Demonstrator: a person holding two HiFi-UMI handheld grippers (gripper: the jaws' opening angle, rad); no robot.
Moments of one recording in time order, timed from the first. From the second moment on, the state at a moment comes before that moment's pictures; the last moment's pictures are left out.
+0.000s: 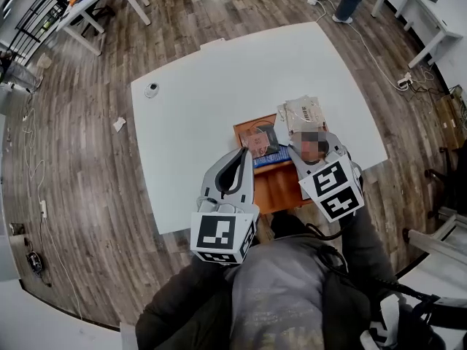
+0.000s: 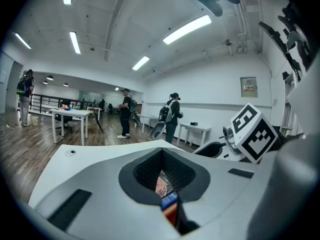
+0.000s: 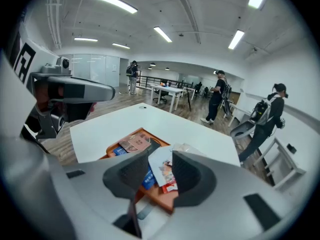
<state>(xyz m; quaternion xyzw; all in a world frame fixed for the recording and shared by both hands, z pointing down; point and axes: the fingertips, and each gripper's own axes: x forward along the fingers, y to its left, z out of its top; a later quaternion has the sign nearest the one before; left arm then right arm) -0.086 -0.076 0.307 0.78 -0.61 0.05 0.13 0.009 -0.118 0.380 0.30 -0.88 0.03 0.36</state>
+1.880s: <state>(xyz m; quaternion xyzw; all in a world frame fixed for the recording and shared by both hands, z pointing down) -0.064 -0.064 0.321 0.80 -0.57 0.06 0.16 0.041 -0.035 0.500 0.20 -0.80 0.07 0.57</state>
